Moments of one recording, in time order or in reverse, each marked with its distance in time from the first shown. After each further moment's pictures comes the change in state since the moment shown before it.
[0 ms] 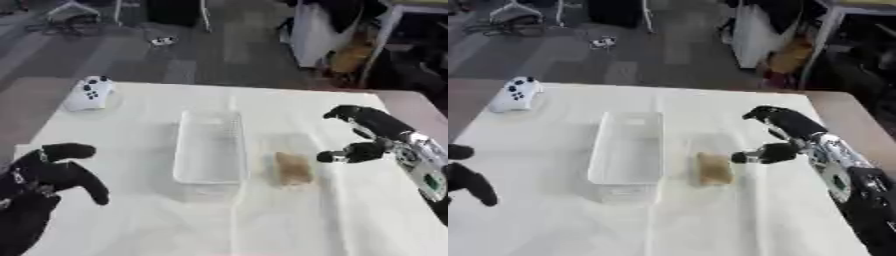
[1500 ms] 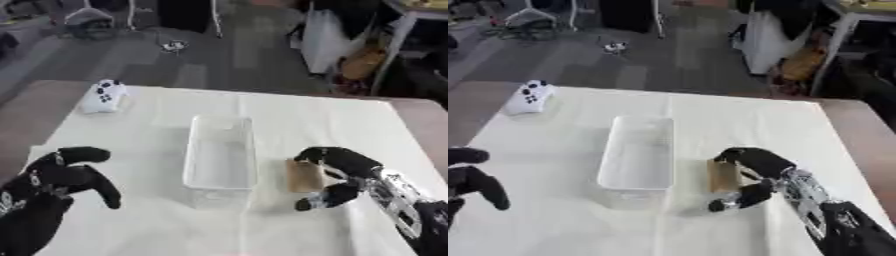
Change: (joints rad) left arm -0.015 0.000 -0.006 0.000 0.008 0.001 -0.012; right arm 0.024 0.151 0.026 0.069 0.156 -0.005 -0.067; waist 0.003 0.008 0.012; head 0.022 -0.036
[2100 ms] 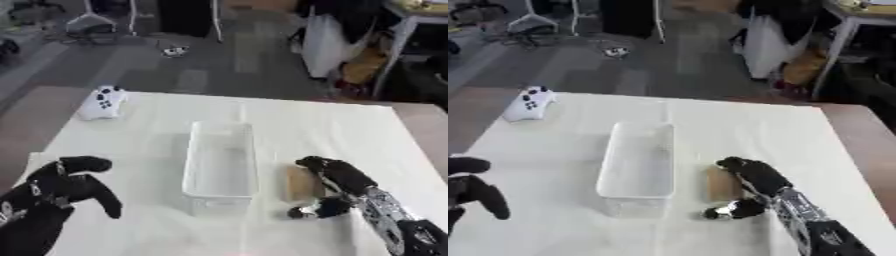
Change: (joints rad) left arm -0.017 -0.001 -0.006 0.000 0.001 -0.001 -0.008; right arm -0.051 0.084 -0.108 0.209 0.111 0.038 -0.195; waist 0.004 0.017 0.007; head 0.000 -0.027
